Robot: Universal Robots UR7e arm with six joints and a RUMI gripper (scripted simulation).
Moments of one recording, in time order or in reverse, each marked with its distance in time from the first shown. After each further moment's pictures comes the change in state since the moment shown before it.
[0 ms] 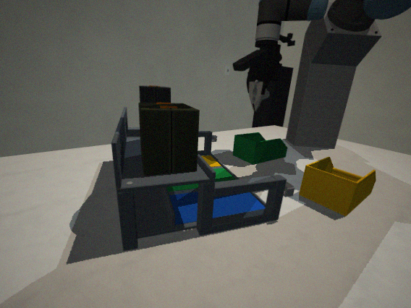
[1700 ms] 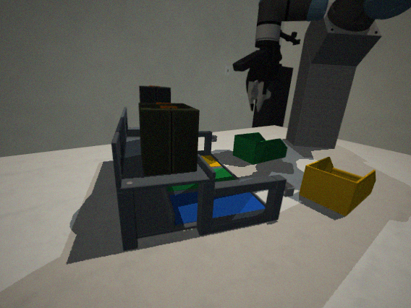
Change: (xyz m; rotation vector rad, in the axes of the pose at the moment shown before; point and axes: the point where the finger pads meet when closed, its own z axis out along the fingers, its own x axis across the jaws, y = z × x) arm 0.000 0.000 0.001 0.000 0.000 0.000
